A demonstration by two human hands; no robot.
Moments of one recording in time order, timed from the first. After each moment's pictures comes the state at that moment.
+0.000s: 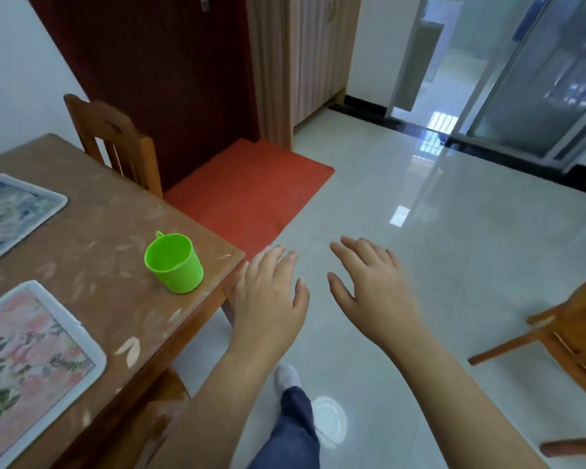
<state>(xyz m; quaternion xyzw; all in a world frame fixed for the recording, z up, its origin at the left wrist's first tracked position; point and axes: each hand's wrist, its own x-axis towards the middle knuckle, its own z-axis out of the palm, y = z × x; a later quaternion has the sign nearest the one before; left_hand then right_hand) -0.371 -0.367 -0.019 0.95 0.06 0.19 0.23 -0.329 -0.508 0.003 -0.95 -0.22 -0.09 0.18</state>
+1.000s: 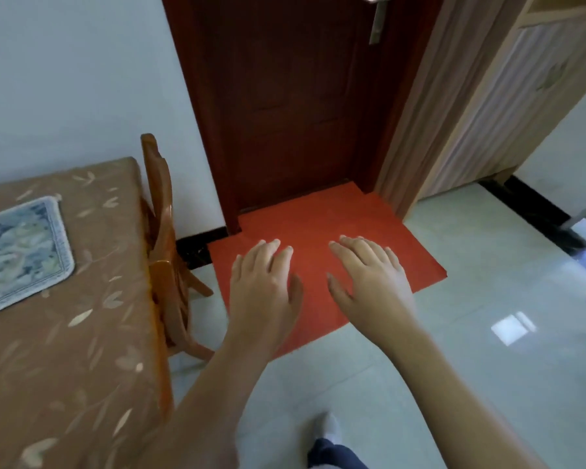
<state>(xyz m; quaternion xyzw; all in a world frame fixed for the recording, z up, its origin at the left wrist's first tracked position) 0.078 -0.153 -0.007 0.91 0.32 0.22 0.16 0.192 -0.252 0.007 -0.86 -0.47 -0.01 0.19</state>
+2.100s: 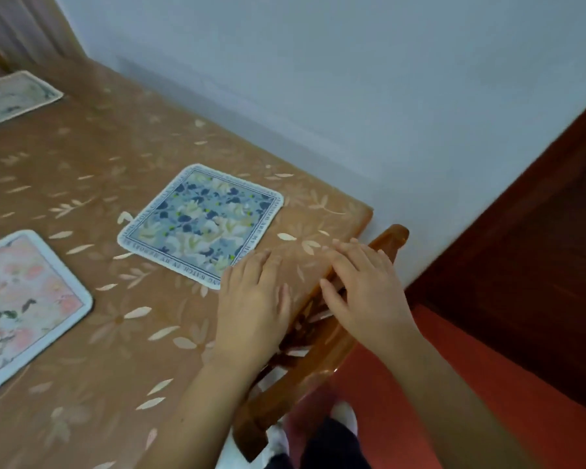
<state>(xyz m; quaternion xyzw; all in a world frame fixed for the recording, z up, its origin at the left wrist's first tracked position) 0.031 0.163 -0.026 0.62 0.74 0.27 0.01 0.180 0.224 -0.010 -0.46 -0.87 0.08 0.18</state>
